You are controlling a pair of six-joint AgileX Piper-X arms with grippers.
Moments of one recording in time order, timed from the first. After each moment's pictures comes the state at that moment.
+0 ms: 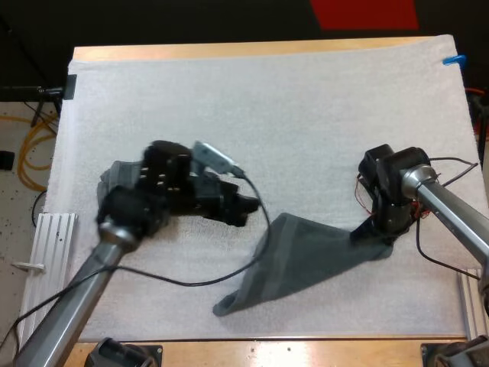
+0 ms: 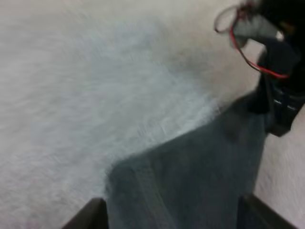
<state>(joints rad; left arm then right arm) -0.42 1.20 -0.95 0.75 0.57 -1.77 0.36 1.67 -1.03 1.21 0.07 -1.91</state>
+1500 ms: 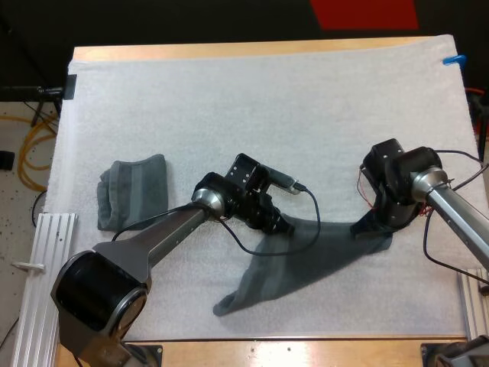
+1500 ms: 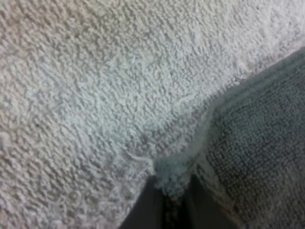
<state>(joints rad) -0.59 1.77 -1.00 0.55 0.45 -1.85 0.36 1.59 -1.03 1.18 0.07 -1.90</state>
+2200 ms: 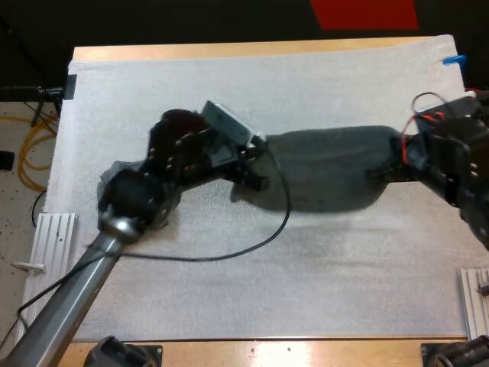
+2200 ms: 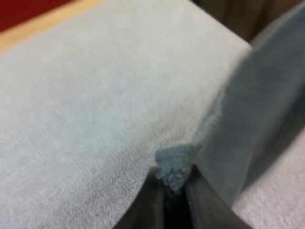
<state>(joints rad) -0.51 1.20 -1.17 0.65 0.33 -1.80 0.36 1.06 -1.12 0.84 0.07 -1.90</state>
